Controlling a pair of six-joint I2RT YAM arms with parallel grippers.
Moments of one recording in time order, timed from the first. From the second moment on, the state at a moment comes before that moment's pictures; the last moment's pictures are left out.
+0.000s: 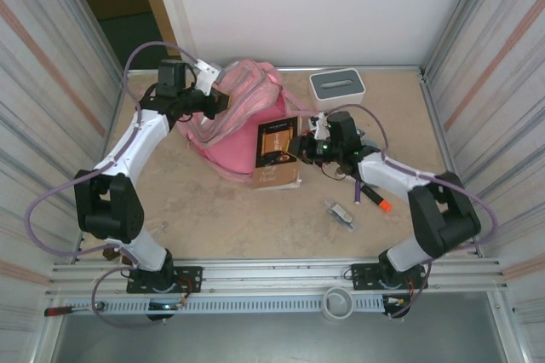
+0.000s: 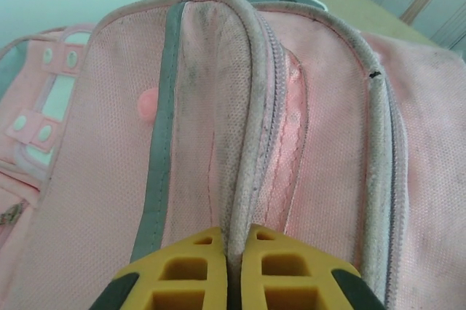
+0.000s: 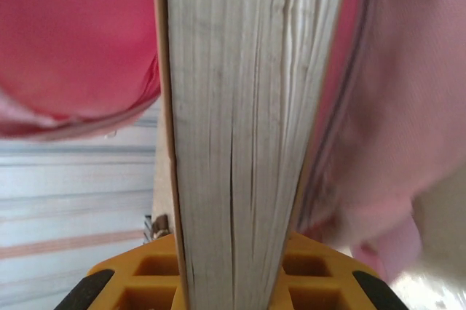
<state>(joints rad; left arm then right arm) -0.18 1.62 1.40 -0.41 0.59 0.20 0.47 1.55 0.87 0.13 -0.62 0.93</state>
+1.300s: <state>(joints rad) -0.11 1.62 1.28 -0.27 0.66 0.02 0.62 1.75 1.00 0.37 -0.11 1.00</state>
